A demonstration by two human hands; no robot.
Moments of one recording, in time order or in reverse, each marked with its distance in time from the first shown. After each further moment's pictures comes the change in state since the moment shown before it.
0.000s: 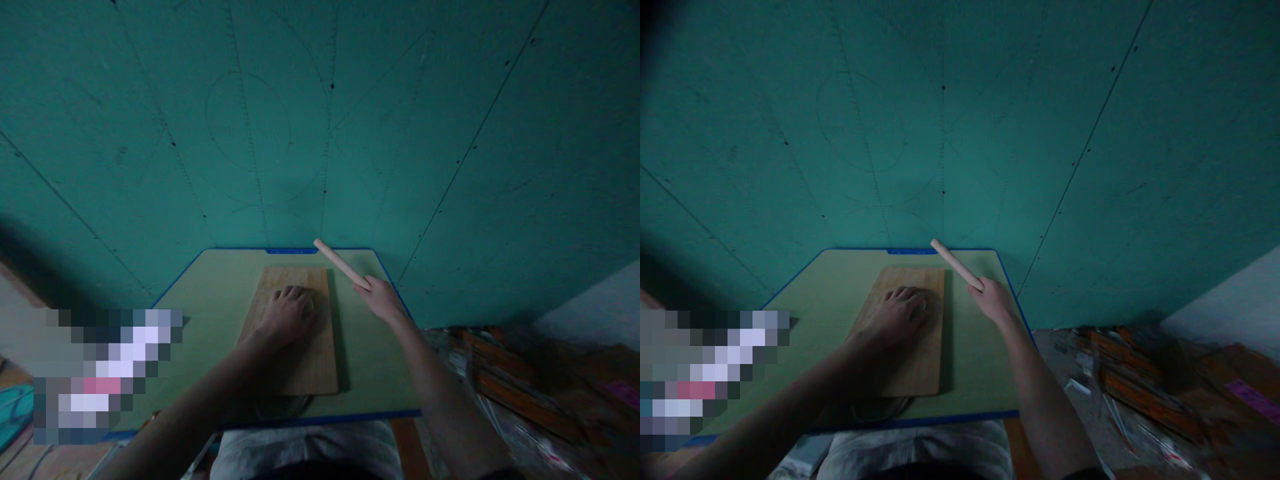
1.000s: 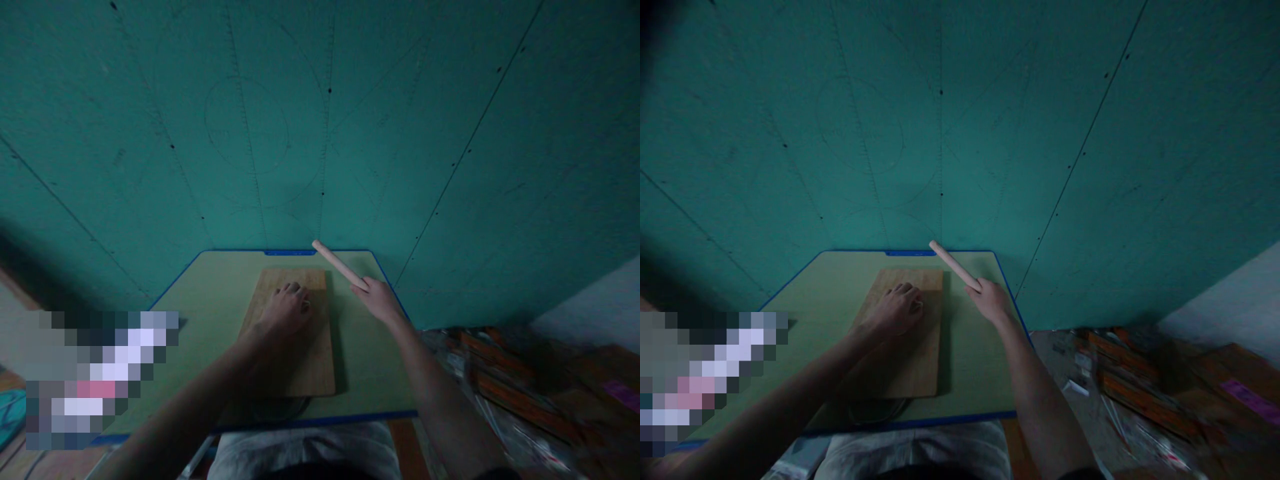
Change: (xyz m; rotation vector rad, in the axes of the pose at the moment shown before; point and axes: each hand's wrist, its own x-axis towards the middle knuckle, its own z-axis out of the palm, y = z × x) left_hand 0.014 -0.001 -0.004 -0.030 -0.011 -0.083; right_hand -0.001 0.001 -0.001 0.003 -0.001 -0.007
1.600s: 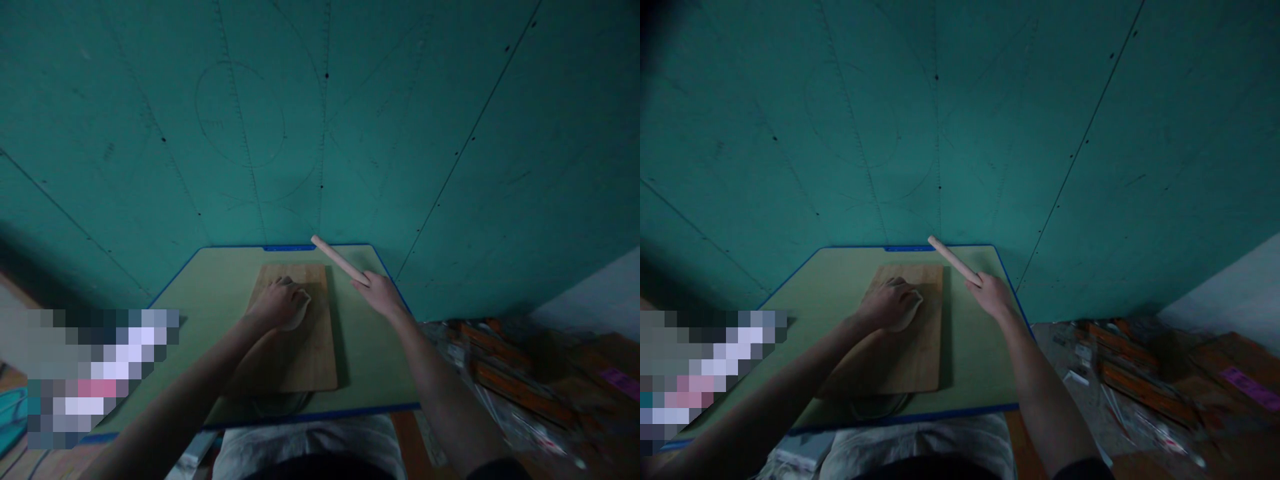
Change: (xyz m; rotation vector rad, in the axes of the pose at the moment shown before) left_hand 0.005 -0.027 -0.004 -0.065 -0.009 0.058; right_hand -0.001 -0.003 -0.004 0.002 -0.009 0.011
